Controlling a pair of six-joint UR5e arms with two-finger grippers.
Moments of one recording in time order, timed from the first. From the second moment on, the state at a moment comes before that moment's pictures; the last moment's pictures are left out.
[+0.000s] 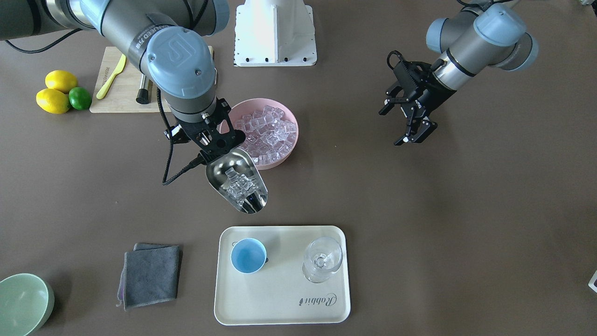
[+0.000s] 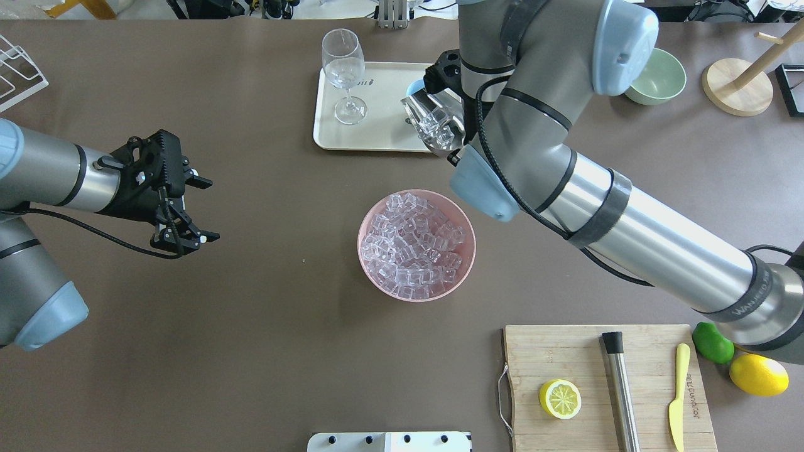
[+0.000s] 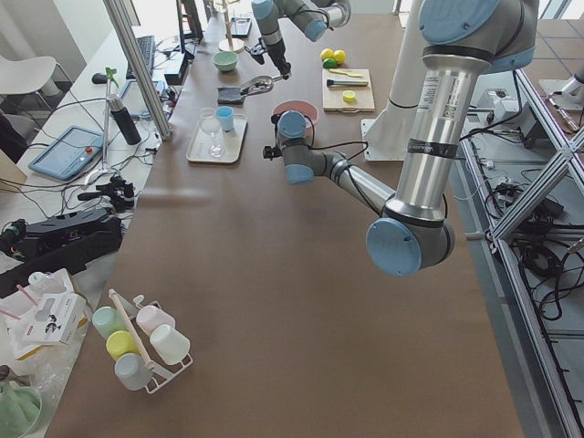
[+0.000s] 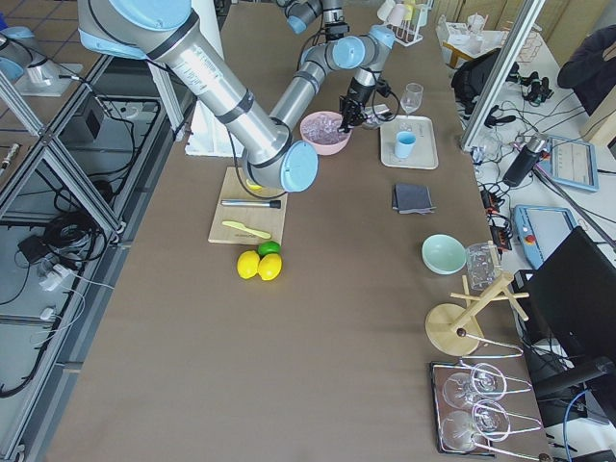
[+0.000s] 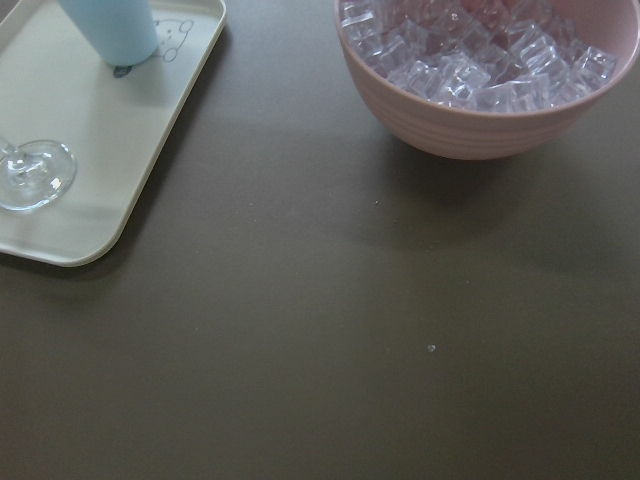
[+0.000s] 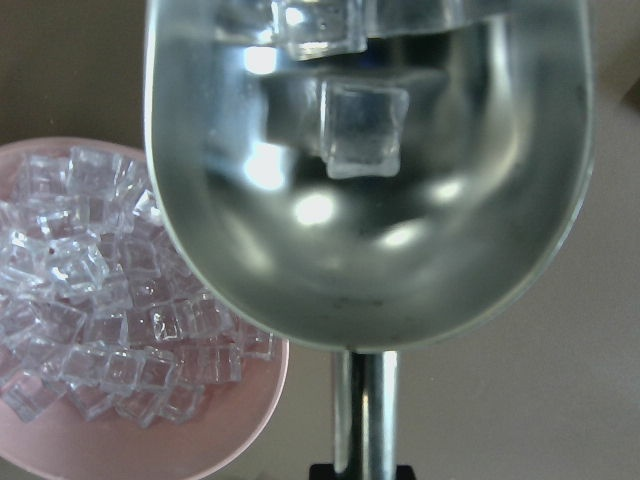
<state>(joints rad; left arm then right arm) -0.77 -1.75 -1.84 -2.31 -2.12 0.08 0.77 -0.69 1.61 -2.21 2.18 0.20</state>
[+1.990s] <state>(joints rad) -1.24 -1.50 -1.98 -1.67 -2.14 -0.21 0.88 -0.26 0.89 -2.61 2.36 -0.04</state>
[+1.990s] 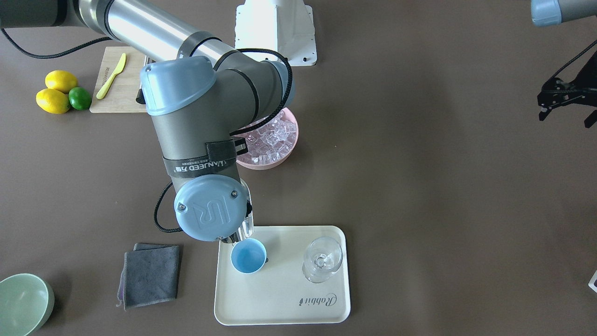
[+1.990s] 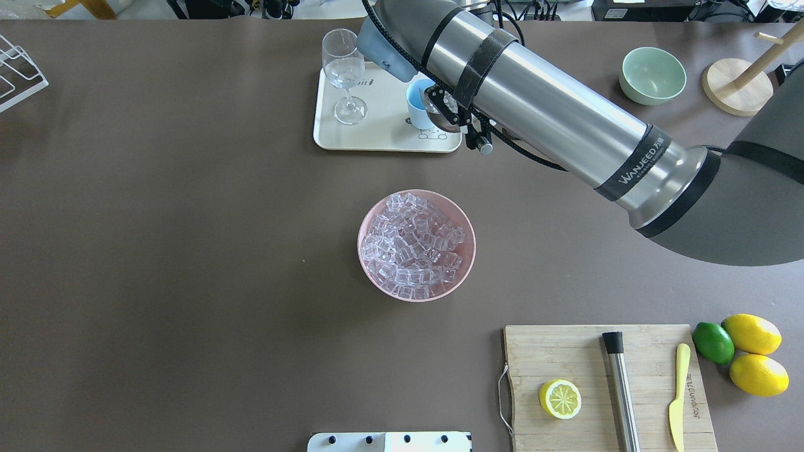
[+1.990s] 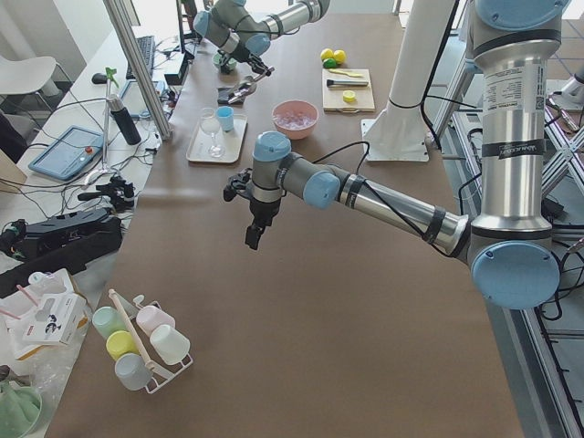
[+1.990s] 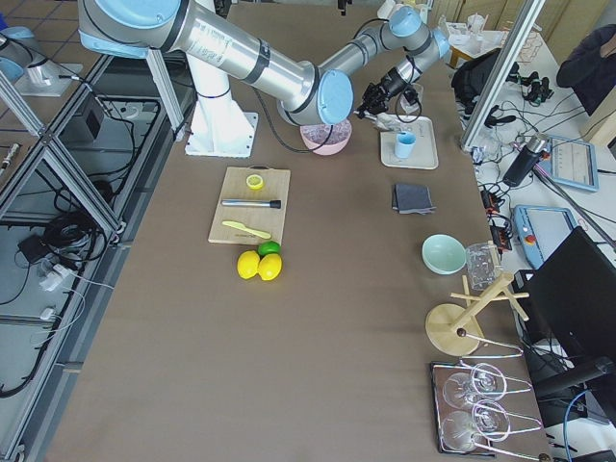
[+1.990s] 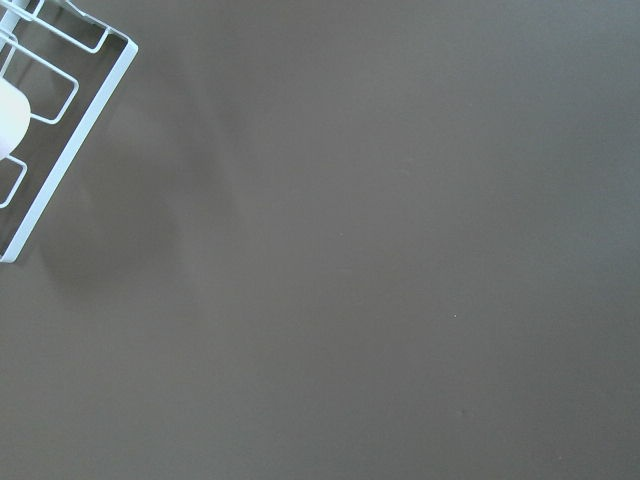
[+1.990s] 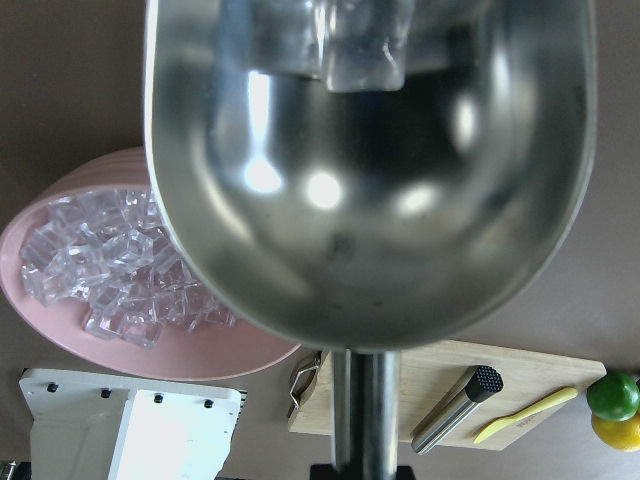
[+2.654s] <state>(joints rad) -1.33 -1.50 -1.89 -1.67 -2.28 -0.50 0.86 -0.24 0.89 -2.66 2.37 -0.05</state>
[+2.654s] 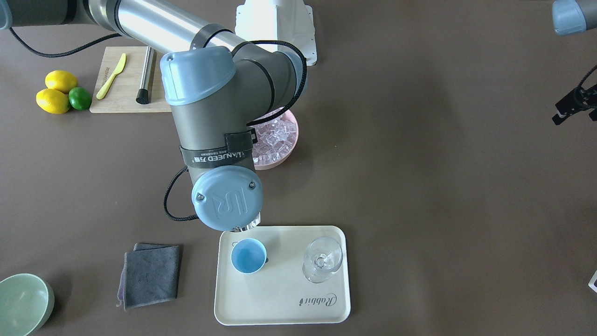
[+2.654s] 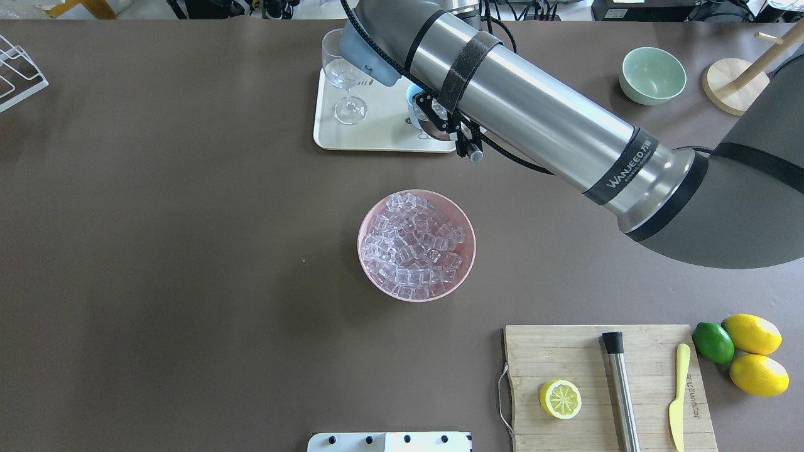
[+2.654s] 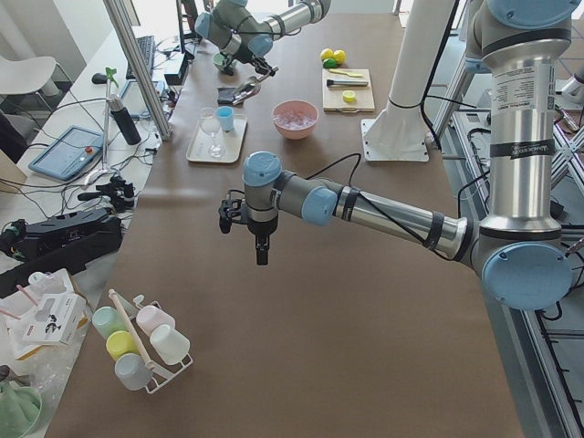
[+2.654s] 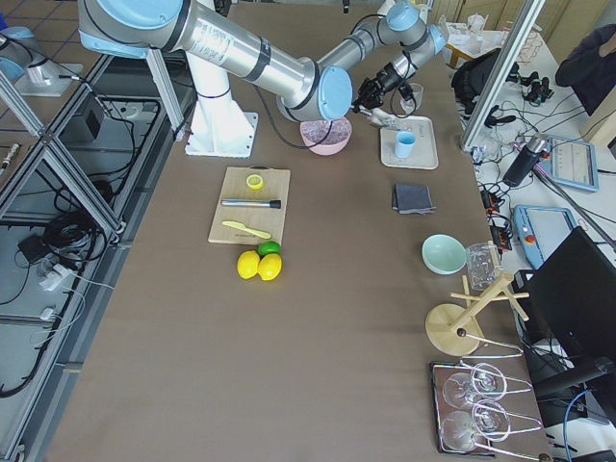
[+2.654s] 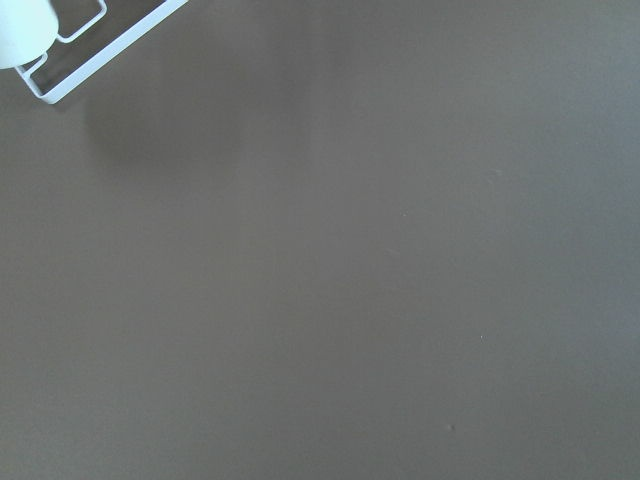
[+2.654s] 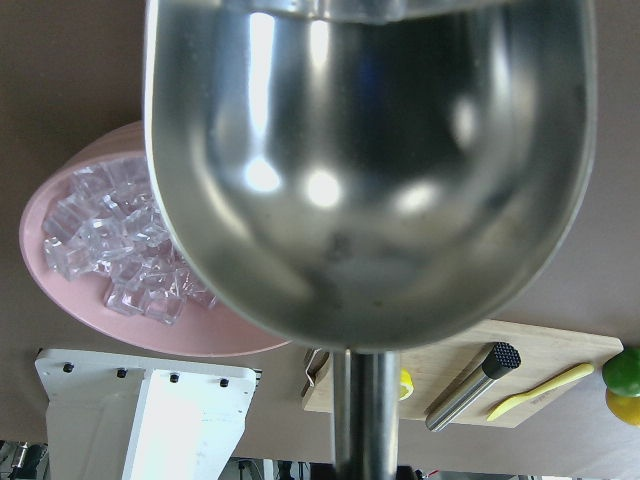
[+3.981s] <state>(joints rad) -1.46 -1.50 -1.78 -1.67 -2.39 -0.52 0.87 -0.25 0.92 -2.67 2.37 -0.14</state>
